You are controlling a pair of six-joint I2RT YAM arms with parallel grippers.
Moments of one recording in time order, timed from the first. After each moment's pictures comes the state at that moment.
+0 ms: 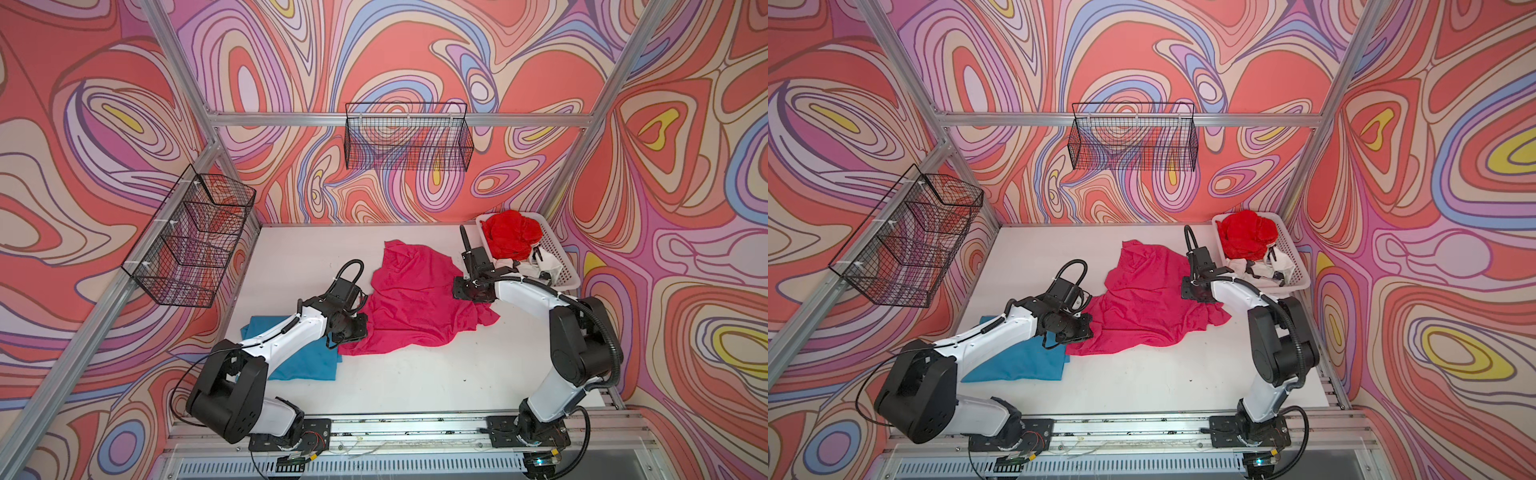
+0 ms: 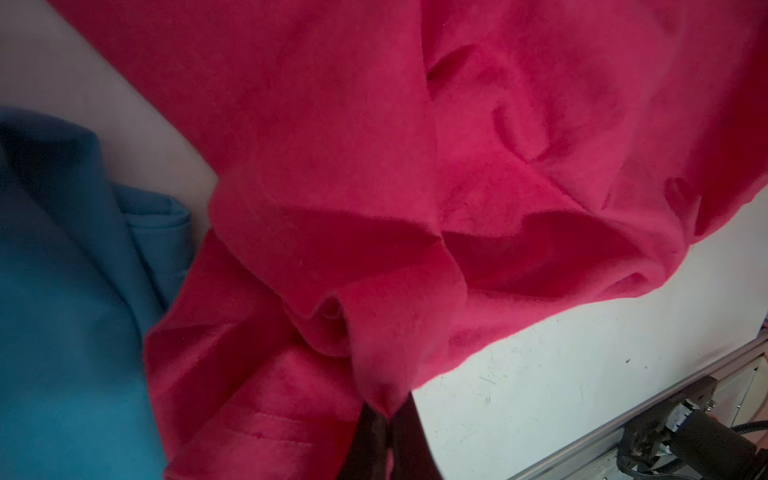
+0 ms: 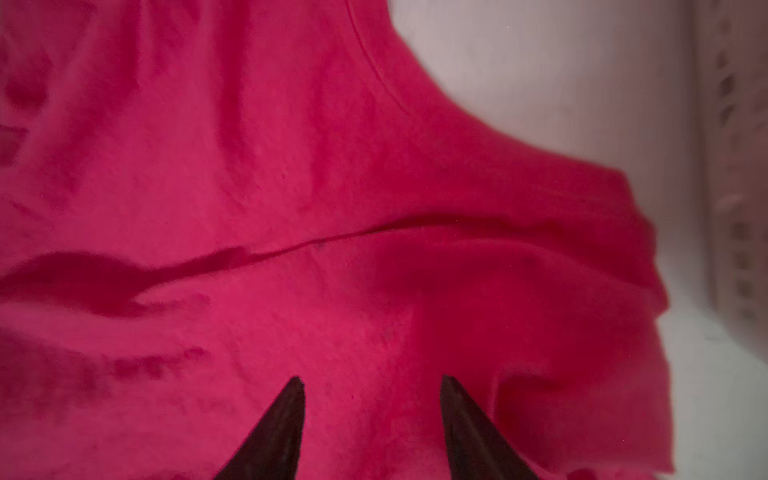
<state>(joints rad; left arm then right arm) -0.47 1.42 0.83 -0.61 0.24 -0.60 0.29 1.74 1.09 -0.46 0.01 0.37</state>
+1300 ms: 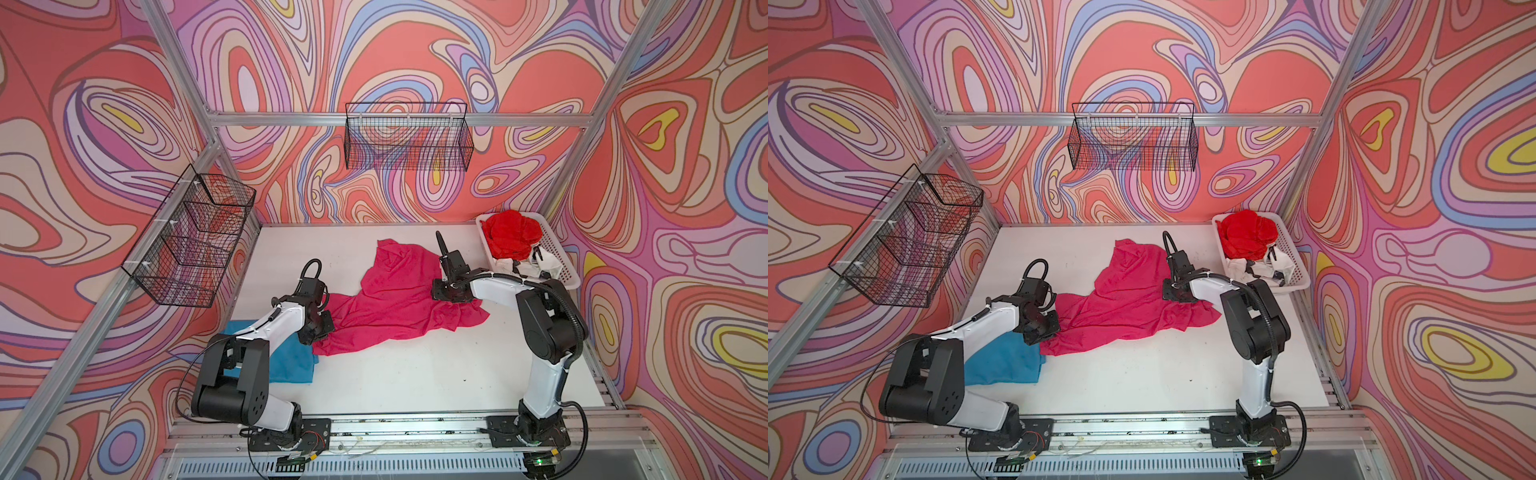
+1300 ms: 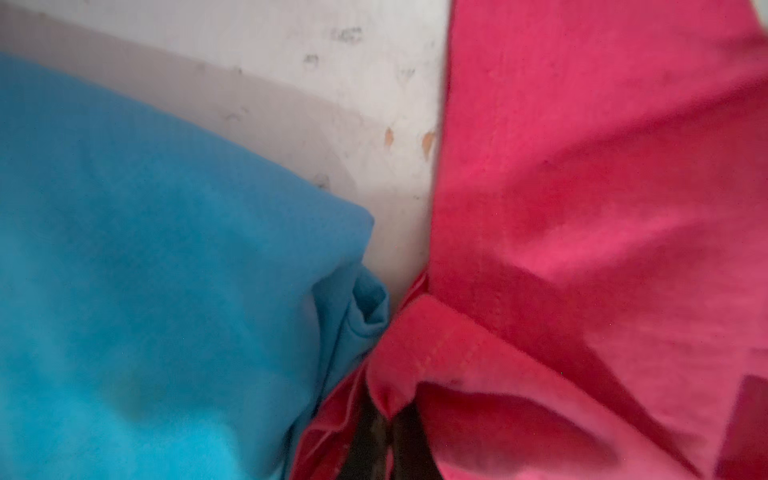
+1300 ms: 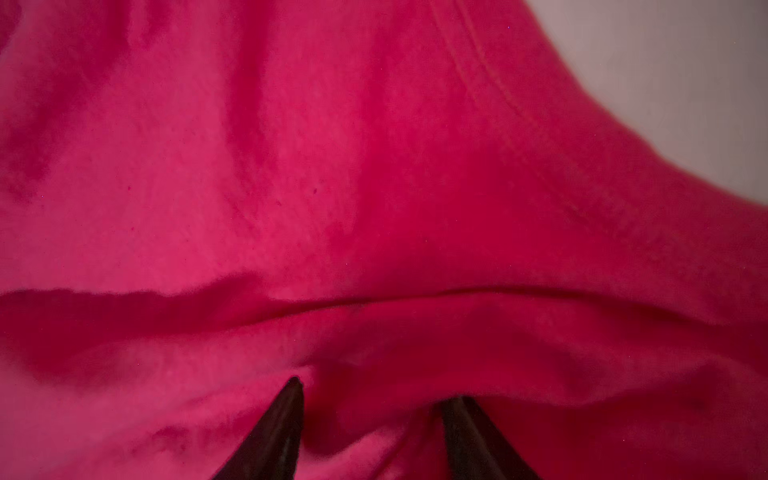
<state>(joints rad) -0.15 1.50 0.81 -0.66 0.05 -0.53 0.37 1.96 1.23 -0.34 -0.02 0.41</state>
